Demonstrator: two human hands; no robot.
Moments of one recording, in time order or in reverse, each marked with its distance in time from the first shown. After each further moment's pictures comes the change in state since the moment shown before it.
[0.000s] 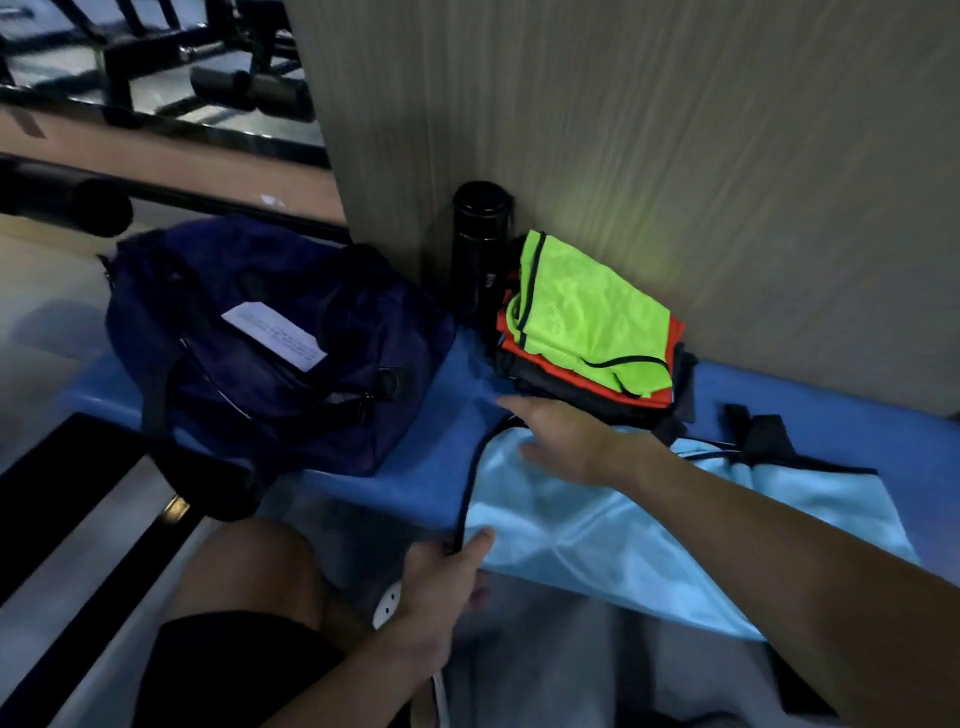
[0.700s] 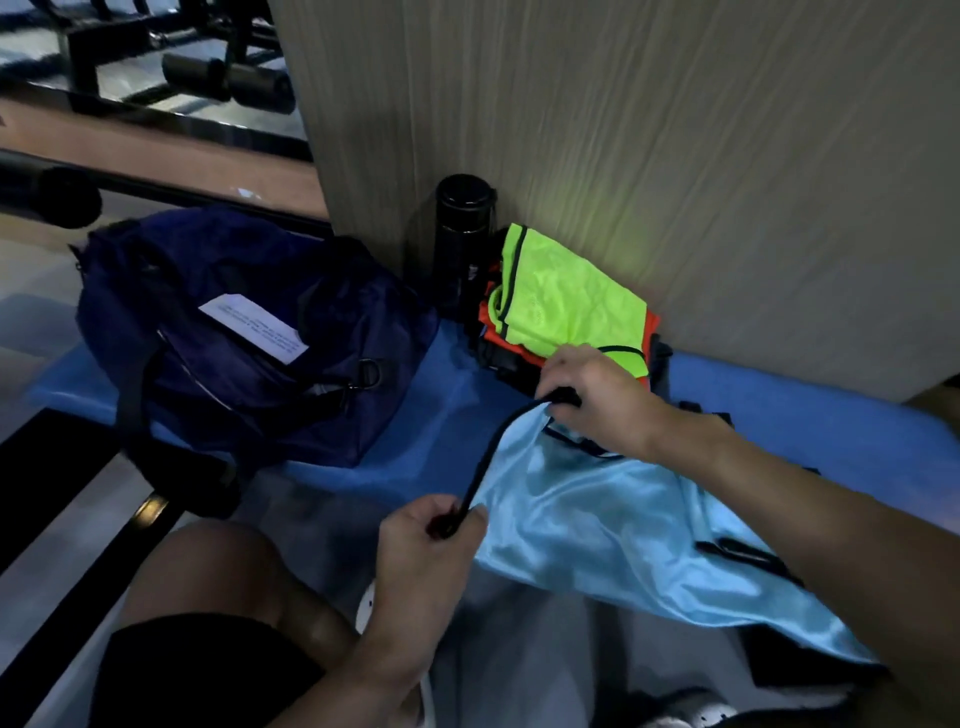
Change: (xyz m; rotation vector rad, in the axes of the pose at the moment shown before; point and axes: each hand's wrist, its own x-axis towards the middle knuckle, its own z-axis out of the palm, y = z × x) left_hand -0.059 0.042 -0.007 0.124 0.023 0.447; right_hand -0.028 0.014 -0.039 0.041 0.302 -0.131
